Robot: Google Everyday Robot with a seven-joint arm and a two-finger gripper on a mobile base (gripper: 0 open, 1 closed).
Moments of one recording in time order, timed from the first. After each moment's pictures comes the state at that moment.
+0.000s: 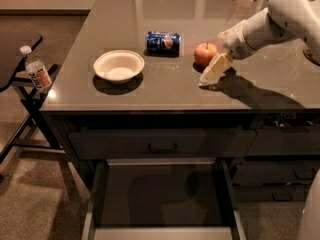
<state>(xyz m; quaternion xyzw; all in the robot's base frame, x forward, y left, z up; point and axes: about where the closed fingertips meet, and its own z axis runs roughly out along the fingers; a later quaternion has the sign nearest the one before) 0.718 -0.177 0.860 -0.54 0.75 0.08 0.37</state>
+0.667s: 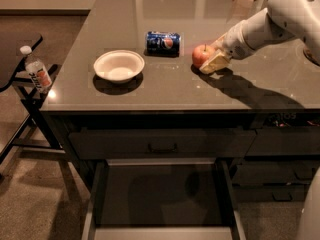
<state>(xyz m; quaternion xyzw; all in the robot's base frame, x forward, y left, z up) 0.718 -0.177 0.859 -0.54 0.75 0.08 0.37</state>
